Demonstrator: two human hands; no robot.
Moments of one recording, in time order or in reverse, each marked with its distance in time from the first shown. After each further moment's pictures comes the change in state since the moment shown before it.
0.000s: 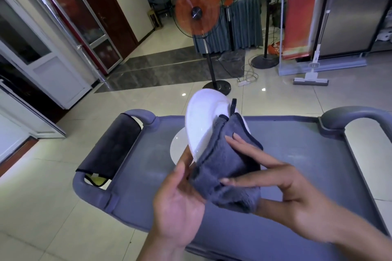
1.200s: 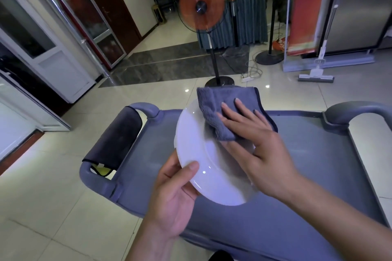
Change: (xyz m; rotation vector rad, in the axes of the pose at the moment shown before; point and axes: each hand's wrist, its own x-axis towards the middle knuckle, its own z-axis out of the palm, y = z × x) left_hand -0.016 0.009 -0.015 0.118 0.146 0.008; right_hand 0.047 0.004 0.029 -0.252 0.322 0.058
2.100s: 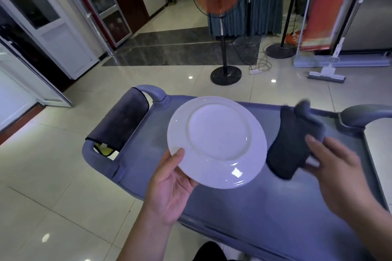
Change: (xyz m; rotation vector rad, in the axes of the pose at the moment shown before) left_hand 0.005 -0.004 -0.041 -0.278 0.252 -0.142; right_hand -0.042 0.067 -0.035 0.508 0.373 0.682
